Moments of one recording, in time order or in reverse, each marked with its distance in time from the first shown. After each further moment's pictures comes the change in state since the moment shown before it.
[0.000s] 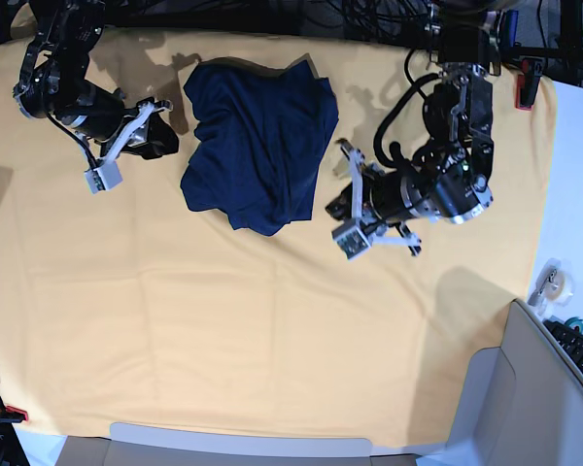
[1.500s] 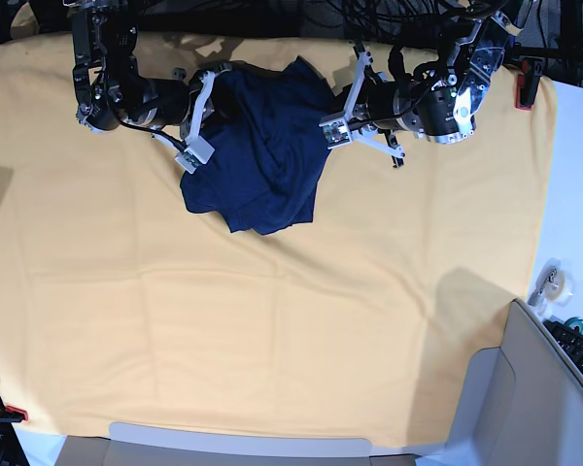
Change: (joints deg) left arm 13.2 -13.6 14.4 4.5 0.2 0.4 -4.8; right arm 1.3 5.8 -23.5 -7.8 -4.2 0.4 1.3
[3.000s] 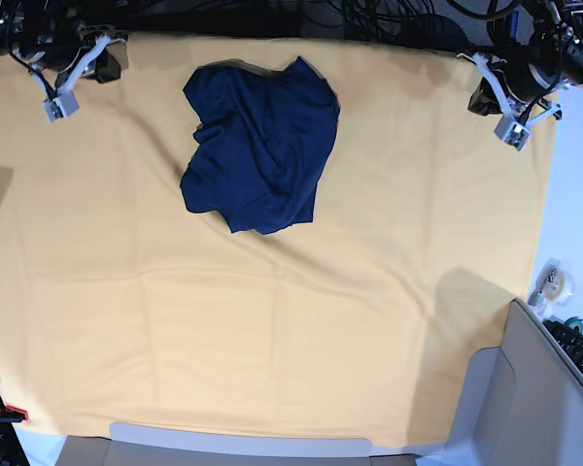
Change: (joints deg) left arm 25.7 5.0 -57.3 4.9 -15.0 -0.5 0.0; right arm -26.1 3.2 33.6 13.0 6.2 -0.6 1.4
